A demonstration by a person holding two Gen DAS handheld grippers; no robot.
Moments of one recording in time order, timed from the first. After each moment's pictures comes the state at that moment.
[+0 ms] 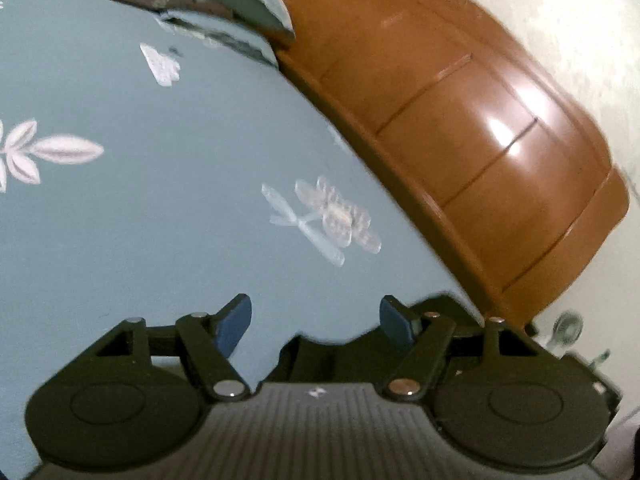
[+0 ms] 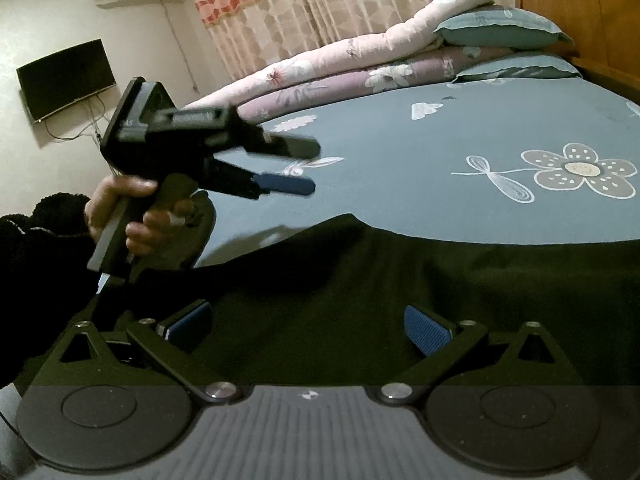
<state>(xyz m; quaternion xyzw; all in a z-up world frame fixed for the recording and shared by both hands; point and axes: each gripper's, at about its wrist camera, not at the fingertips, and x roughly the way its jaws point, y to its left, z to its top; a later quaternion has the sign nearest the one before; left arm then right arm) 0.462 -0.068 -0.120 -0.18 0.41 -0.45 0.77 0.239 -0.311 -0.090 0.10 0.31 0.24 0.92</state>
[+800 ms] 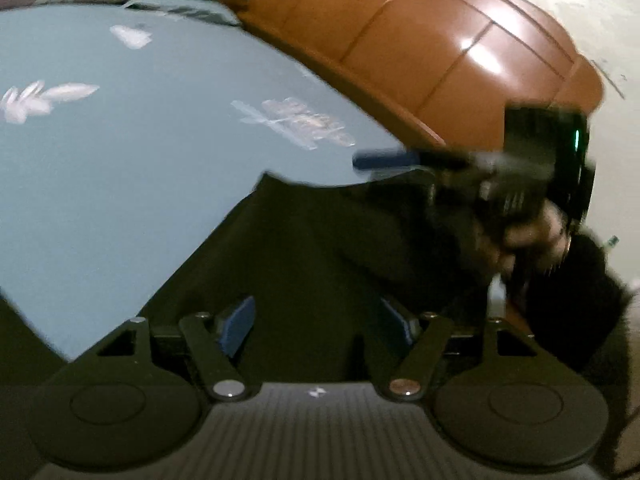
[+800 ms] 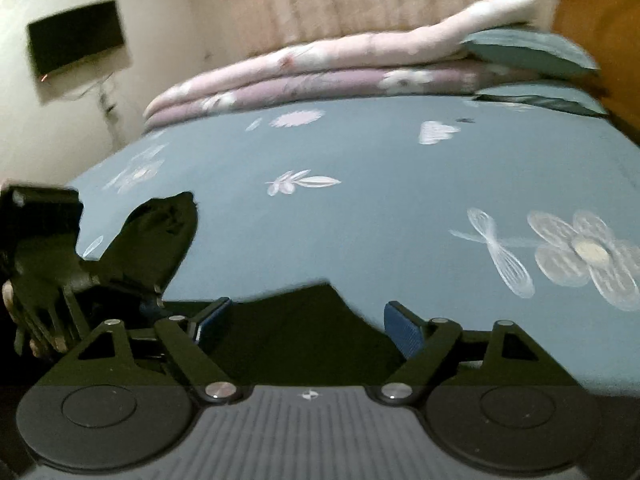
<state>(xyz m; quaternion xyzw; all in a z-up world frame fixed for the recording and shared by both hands) 0.355 -0.017 -0.136 -0.08 0.41 -0.48 0.77 0.334 -0.307 -0.049 0.03 0.35 0.29 0.89</state>
